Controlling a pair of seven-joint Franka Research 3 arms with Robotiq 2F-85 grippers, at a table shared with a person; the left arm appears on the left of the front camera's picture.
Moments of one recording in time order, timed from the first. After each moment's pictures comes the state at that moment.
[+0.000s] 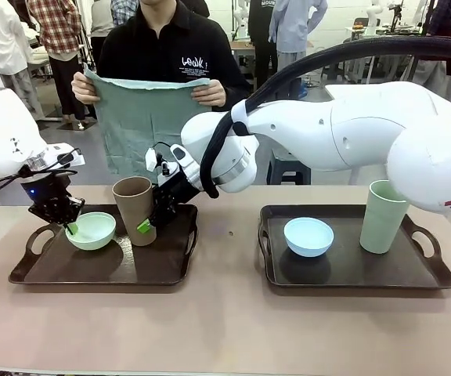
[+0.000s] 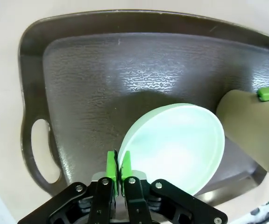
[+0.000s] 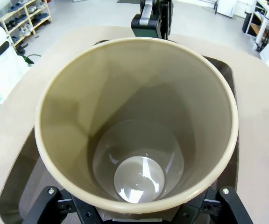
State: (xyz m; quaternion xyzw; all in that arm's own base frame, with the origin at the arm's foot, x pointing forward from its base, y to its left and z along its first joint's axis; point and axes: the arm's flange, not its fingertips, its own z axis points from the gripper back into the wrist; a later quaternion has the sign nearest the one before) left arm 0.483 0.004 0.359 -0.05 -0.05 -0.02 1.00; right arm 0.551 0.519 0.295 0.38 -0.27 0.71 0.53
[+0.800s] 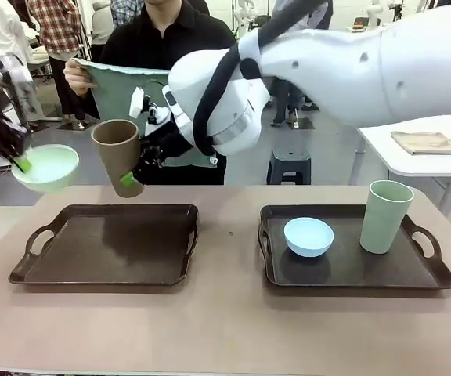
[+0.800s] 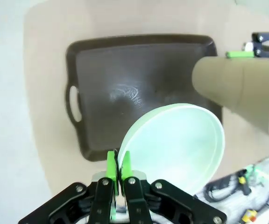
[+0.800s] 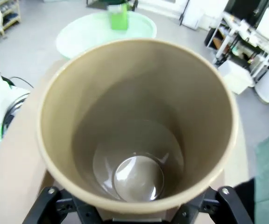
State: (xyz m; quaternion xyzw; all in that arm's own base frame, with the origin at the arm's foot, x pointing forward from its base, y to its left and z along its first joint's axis) left arm 0.393 0.014 0.572 -0.05 -0.14 -0.05 0.99; right arm 0.494 0.512 0.453 0.29 -0.38 0.71 0.52
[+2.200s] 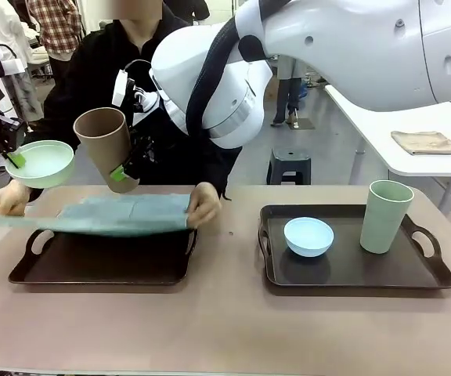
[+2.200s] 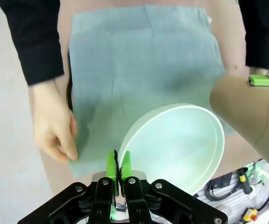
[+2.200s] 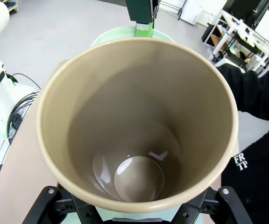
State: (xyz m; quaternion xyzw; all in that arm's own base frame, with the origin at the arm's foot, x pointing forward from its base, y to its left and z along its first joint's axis) left arm 0.393 0.015 0.570 -0.04 -0.13 -0.05 0.99; right arm 0.452 0.511 0.485 0.26 -0.38 0.72 0.52
